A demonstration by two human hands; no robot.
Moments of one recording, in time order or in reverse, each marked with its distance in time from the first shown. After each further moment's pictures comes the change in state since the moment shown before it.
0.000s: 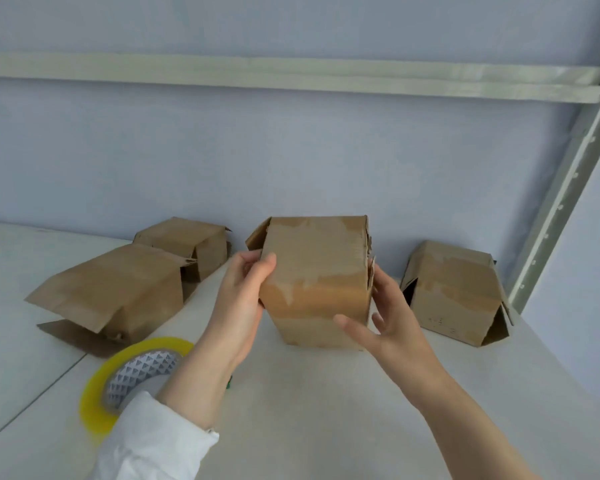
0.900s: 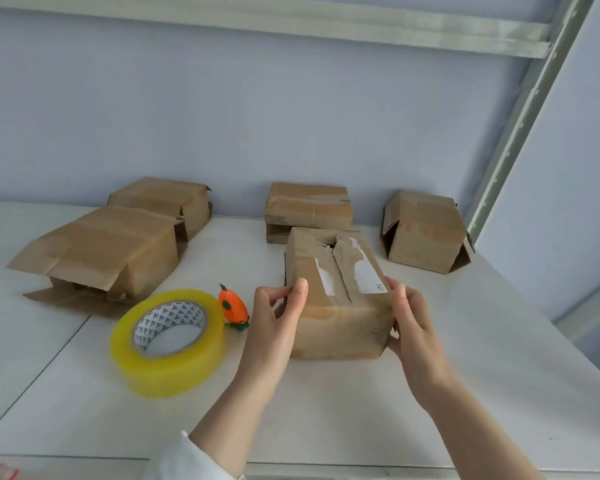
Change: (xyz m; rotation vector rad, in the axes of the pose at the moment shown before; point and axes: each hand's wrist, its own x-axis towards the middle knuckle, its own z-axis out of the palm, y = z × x) left_hand -0.086 -0.029 -0.032 0.373 -0.114 -0.226; right_hand -0.083 0.003 0.040 0.114 0.439 0.368
